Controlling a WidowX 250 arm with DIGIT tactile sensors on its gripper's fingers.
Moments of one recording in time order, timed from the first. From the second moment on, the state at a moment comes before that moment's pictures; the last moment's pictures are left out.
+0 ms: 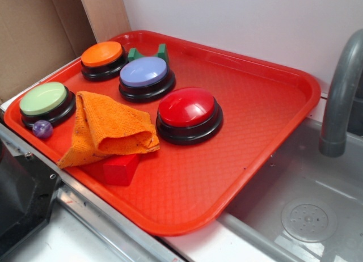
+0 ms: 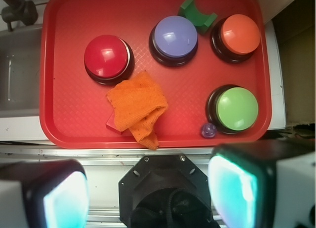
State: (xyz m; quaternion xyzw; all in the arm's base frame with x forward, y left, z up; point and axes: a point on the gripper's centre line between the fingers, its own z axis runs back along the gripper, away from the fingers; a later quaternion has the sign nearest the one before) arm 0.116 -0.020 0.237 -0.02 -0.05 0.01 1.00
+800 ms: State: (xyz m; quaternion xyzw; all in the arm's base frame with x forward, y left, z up) arm 0.126 -0.029 0.163 -0.04 -0.02 0.05 1.00
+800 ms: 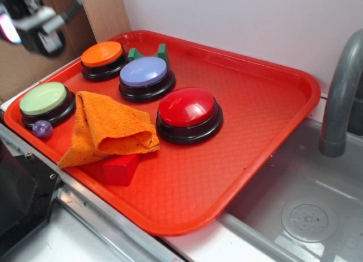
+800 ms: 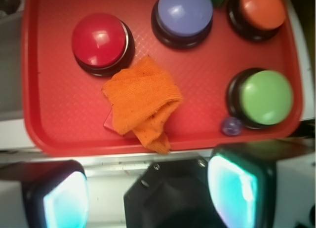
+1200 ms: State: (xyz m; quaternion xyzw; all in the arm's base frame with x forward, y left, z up) arm 0.138 -0.025 0.097 -0.01 0.01 0.14 0.99
